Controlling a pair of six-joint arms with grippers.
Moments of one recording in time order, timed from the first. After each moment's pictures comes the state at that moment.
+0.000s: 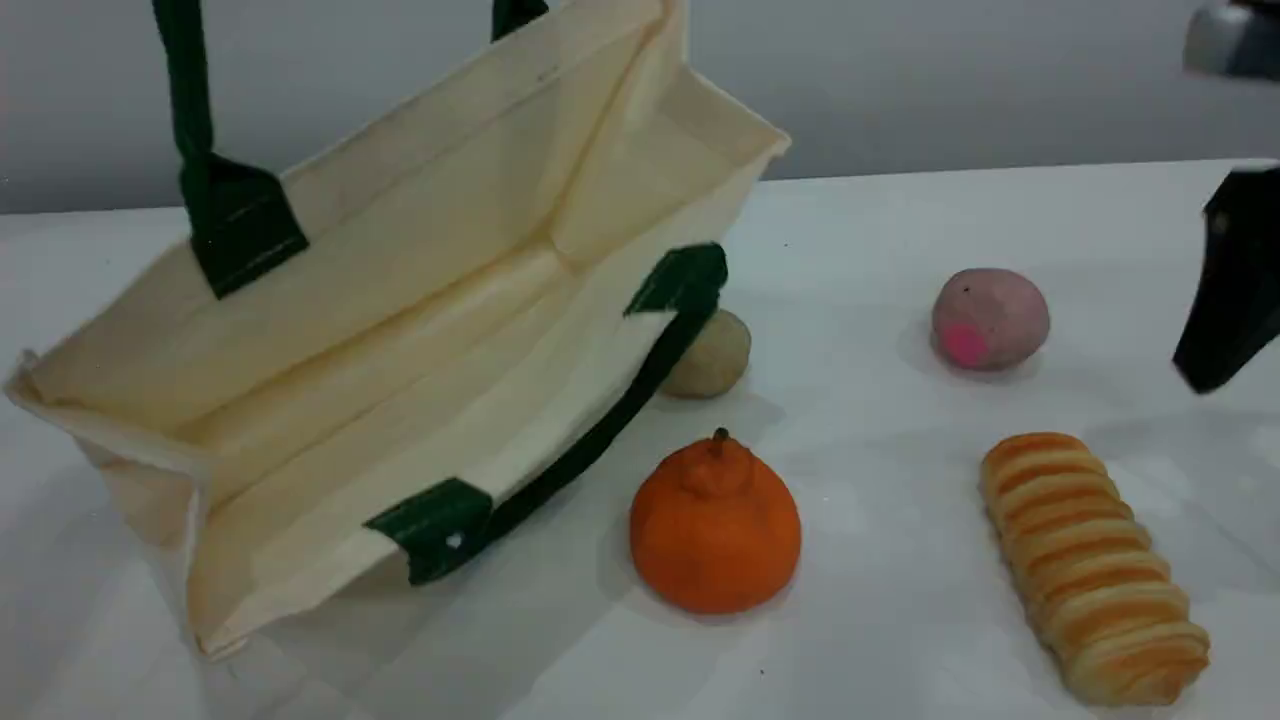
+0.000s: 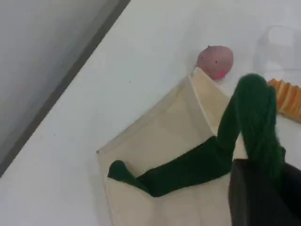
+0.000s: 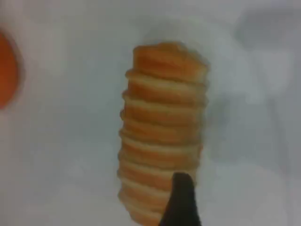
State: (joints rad) left arm -0.09 1.74 -1.80 -0.71 1.22 1.07; right arm 0.00 1.76 -0.93 0.39 0.76 -0.43
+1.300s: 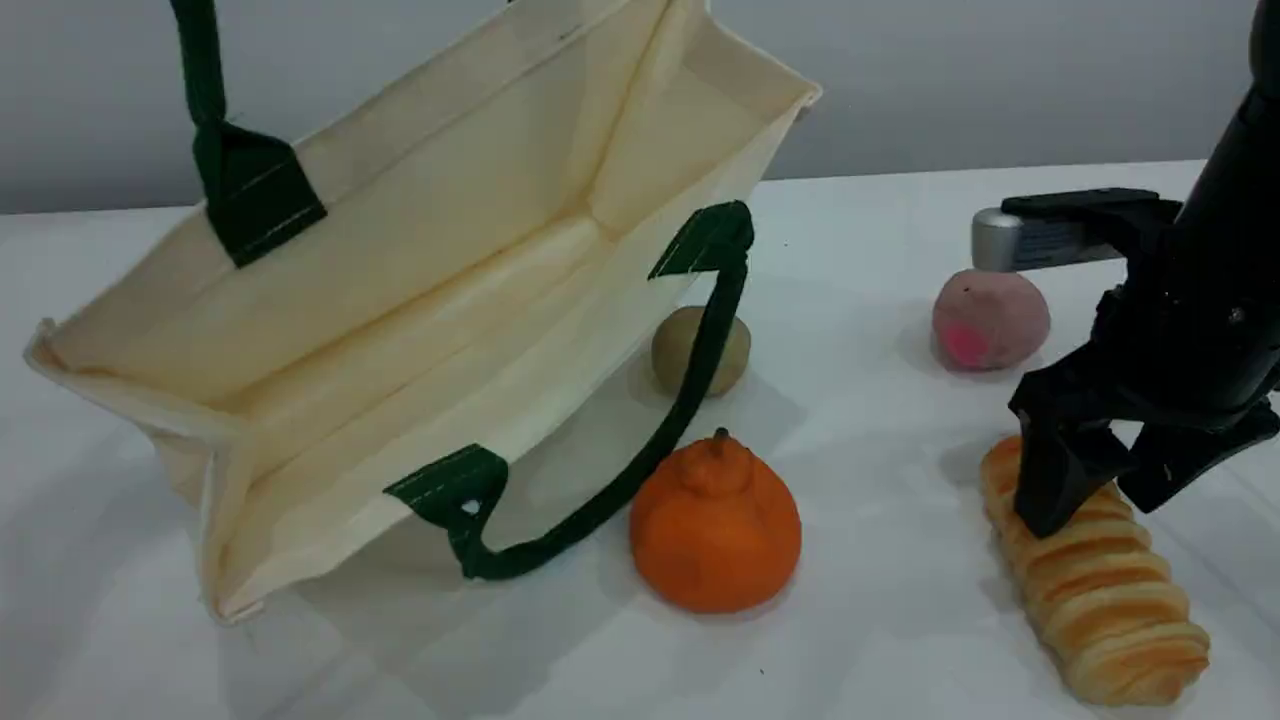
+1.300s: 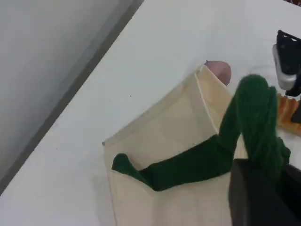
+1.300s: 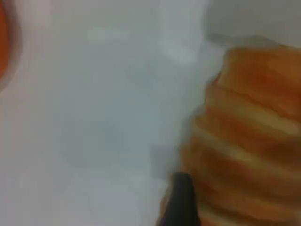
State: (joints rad) left arm -0.09 1.73 -1.82 -0.74 1.22 1.07; right arm 0.21 1.99 -0.94 0.37 0.55 -0.43
